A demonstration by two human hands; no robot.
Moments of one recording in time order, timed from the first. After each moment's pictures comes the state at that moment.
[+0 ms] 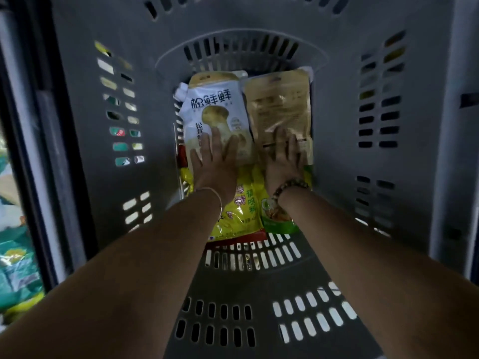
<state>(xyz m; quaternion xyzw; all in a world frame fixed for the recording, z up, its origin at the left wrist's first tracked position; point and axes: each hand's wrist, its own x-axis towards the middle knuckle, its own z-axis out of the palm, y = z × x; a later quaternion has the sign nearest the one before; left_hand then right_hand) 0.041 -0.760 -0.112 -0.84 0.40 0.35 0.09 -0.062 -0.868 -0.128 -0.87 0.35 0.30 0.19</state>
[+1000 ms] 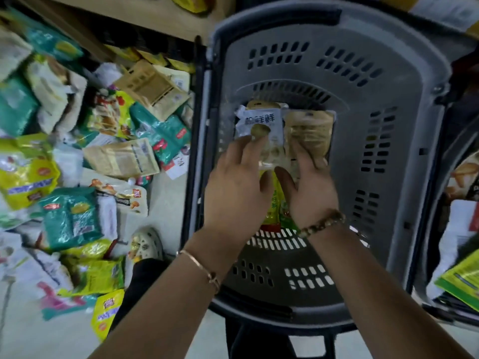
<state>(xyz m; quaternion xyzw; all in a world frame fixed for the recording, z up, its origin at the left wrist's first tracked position) 0.062 -0.710 0.137 -0.89 0.28 0.22 -0.28 -0.016 -0.815 0.101 -0.89 0.33 0.03 0.30</state>
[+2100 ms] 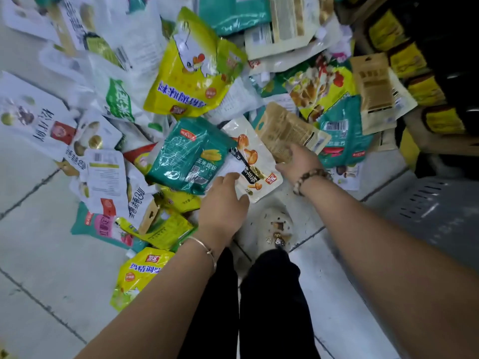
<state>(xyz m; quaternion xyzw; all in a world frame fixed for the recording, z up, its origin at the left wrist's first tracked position) 0.165 -0.311 -0.050 -0.84 -0.19 0.39 -0.31 0.237 -0.478 -0.108 -0.88 0.12 0.42 0.18</state>
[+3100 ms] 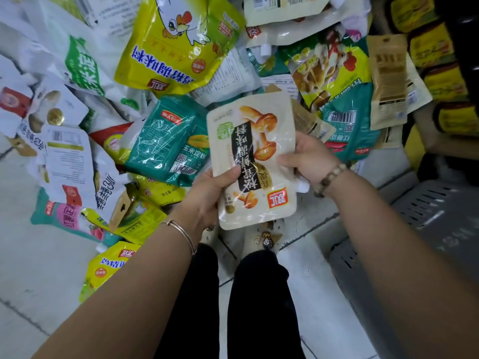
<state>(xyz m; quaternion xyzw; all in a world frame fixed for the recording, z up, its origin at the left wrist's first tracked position) 0.169 -0.315 -0.111 -0.31 -0.49 0.34 -0.74 0.243 -0.495 -0.100 -0.68 0.21 0.46 0.53</state>
